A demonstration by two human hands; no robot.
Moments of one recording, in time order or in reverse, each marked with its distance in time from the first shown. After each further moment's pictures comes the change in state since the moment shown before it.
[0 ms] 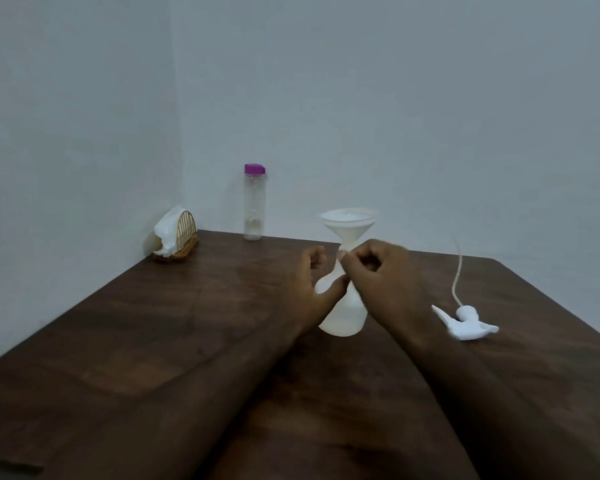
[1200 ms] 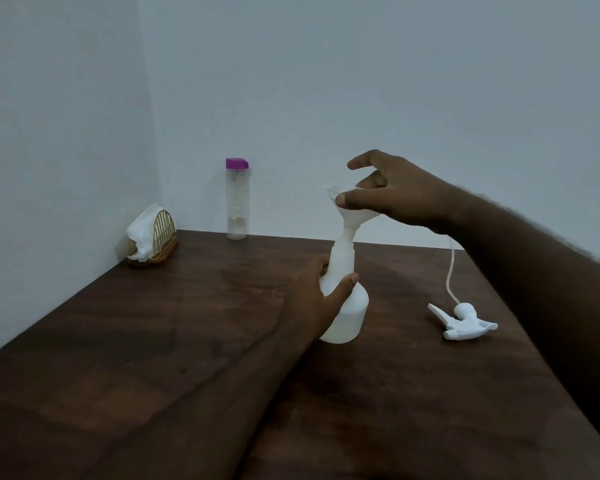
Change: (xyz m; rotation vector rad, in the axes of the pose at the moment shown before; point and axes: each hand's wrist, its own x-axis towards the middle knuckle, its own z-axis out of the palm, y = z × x) left_hand 0.005 0.008 0.016 0.049 -0.109 -0.106; right_hand 0.116 -0.019 -0.045 -0.184 -0.422 -0.016
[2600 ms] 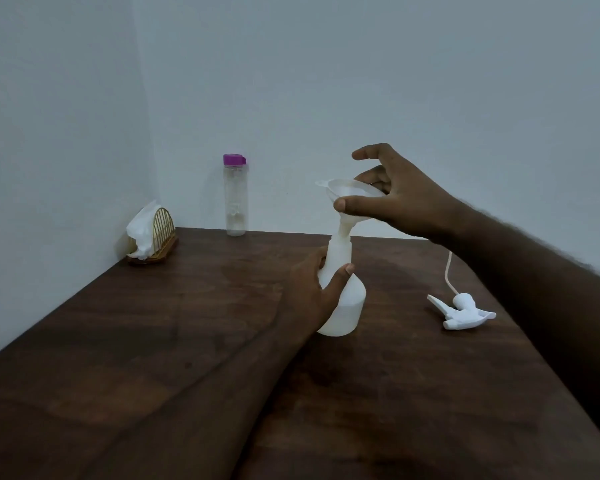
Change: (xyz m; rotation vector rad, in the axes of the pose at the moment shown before) left_hand -0.002 -0.006 -0.004 -0.030 0.060 0.117; right_hand -0.018 0.009 0.014 0.067 0.117 -0.101
